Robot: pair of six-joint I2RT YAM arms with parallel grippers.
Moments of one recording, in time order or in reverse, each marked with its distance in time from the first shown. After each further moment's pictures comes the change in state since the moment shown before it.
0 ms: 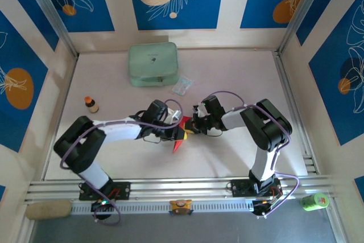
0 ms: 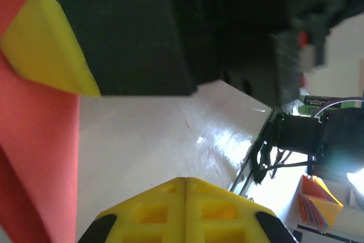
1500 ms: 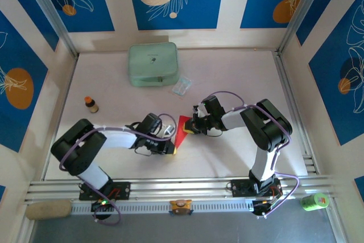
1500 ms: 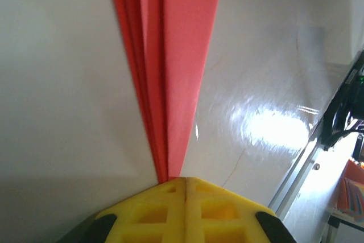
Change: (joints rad) left arm -0.002 -0.077 -0.222 -0.046 -0.061 0.070; right arm 0.000 0.000 0.000 -0.004 0.002 0.000
